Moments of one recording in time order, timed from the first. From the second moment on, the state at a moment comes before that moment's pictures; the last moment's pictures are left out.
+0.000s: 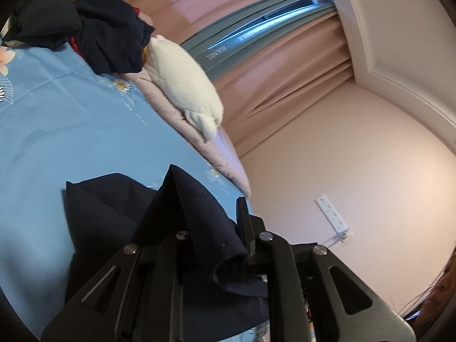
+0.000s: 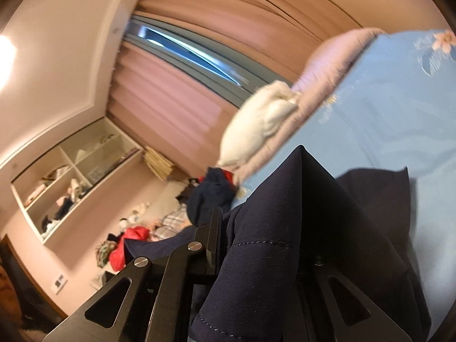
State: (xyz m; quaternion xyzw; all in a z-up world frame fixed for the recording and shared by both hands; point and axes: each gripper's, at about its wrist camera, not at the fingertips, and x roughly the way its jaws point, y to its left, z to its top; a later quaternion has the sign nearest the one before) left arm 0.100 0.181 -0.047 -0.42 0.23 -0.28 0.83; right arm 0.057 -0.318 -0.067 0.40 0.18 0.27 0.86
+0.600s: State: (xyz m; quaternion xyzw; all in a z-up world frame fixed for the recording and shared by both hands) left arm 0.164 0.180 -0.120 -0.43 0.33 -0.19 0.82; right arm 0.099 -0.315 -0.108 0.41 0.29 0.21 0.84
